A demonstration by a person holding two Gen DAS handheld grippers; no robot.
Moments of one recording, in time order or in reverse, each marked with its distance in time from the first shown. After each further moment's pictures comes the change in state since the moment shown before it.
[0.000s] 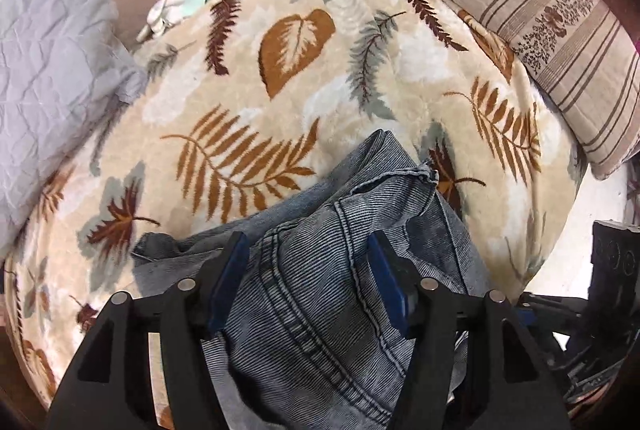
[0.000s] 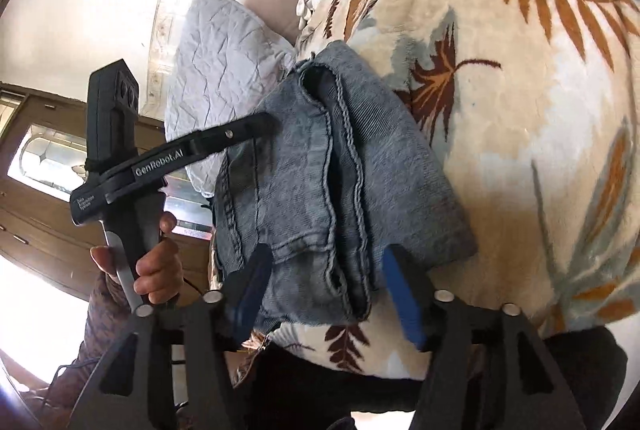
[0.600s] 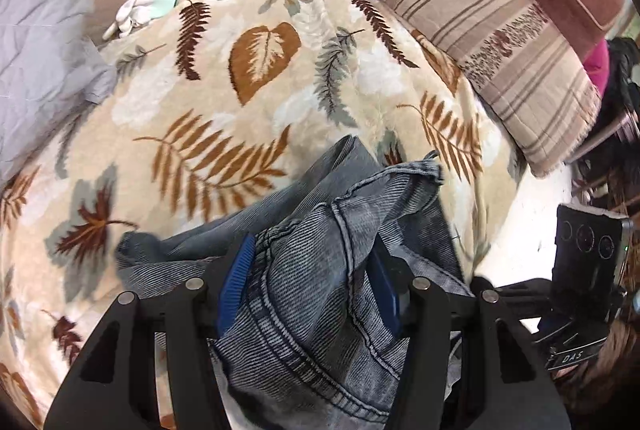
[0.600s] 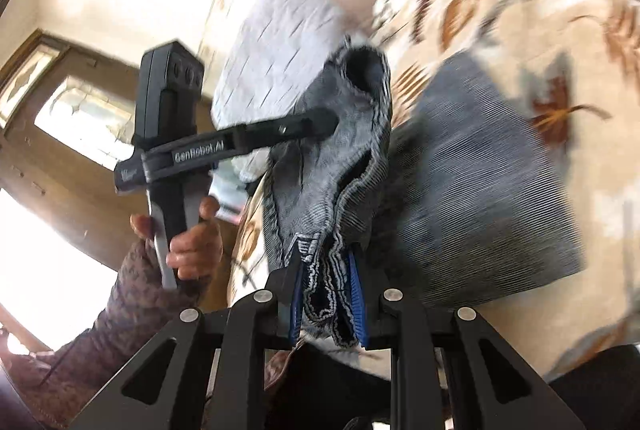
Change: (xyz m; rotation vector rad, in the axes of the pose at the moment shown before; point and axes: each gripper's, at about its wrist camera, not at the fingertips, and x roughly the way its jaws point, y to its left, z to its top) left arm -0.011 0.030 -0.004 -0.020 -0.018 -0.258; right arm 0.002 0.059 -0.010 -0.137 -0.040 0.072
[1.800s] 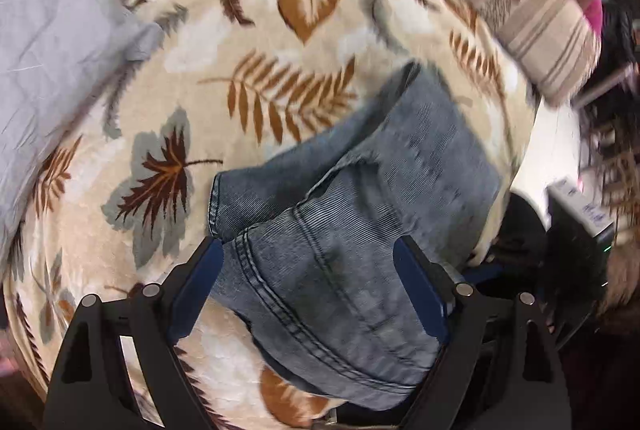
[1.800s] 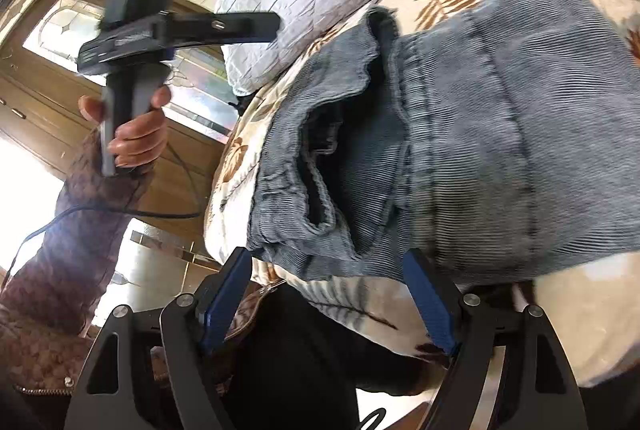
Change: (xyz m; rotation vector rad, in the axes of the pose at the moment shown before) left arm -0.030 0.080 -0.036 0.156 0.186 0.032; right arm 0.086 0.032 -0.037 -0.179 0.278 -0.040
